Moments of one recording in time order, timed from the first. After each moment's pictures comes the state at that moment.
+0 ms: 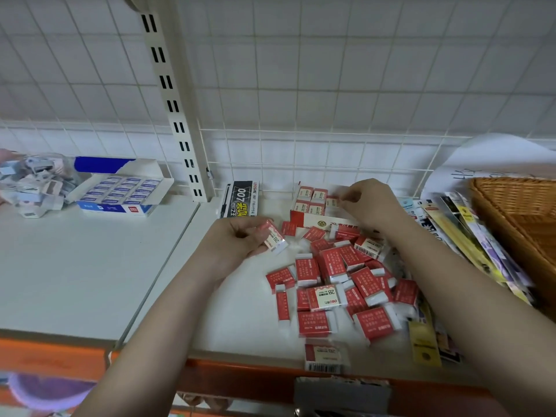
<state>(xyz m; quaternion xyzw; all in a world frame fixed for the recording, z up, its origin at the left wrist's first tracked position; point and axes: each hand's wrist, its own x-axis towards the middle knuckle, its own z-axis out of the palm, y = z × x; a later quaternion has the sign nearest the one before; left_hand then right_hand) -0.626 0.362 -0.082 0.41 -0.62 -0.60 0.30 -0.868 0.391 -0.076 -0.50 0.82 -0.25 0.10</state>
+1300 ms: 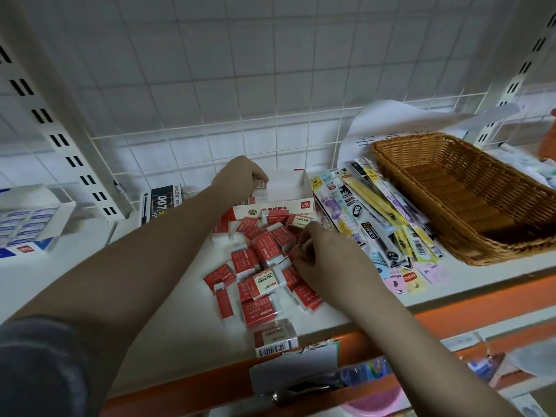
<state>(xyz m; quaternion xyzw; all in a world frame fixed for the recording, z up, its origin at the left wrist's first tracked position) -0.784 0.283 -0.084 0.28 -0.93 -0.19 0.13 -0.788 0.523 -0.084 -0.45 0.86 -0.23 0.08</state>
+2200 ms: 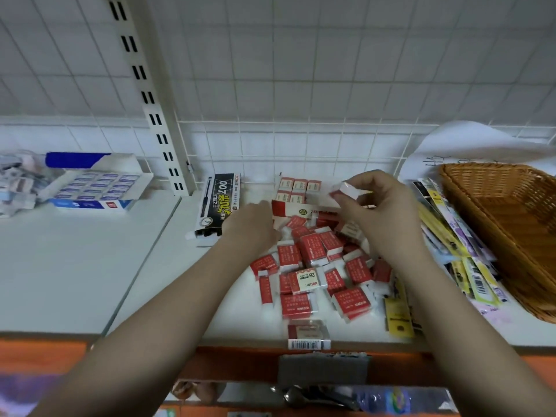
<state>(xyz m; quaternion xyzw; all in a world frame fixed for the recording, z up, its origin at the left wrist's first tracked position) -0.688 0.358 -0.083 0.48 -0.87 -0.10 -0.01 -0.826 0.479 -0.066 -0.47 0.68 -0.57 0.06</state>
